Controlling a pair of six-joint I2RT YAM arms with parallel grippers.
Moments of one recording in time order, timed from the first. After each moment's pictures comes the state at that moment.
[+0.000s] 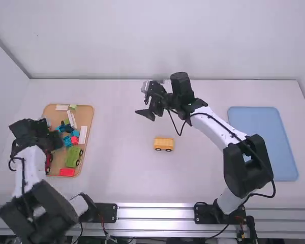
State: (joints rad) left arm 0.69 1.17 0.78 -0.49 0.35 0.18; right arm 0.44 1.76 1.27 -0.02 -0.82 -0.54
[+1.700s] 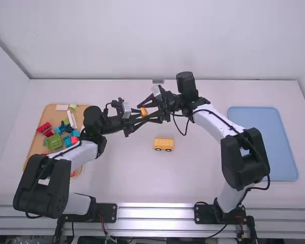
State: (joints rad) left arm -0.13 1.48 0.58 0.89 1.07 -0.03; right arm 0.39 1.83 1.27 0.02 -1.48 -0.52
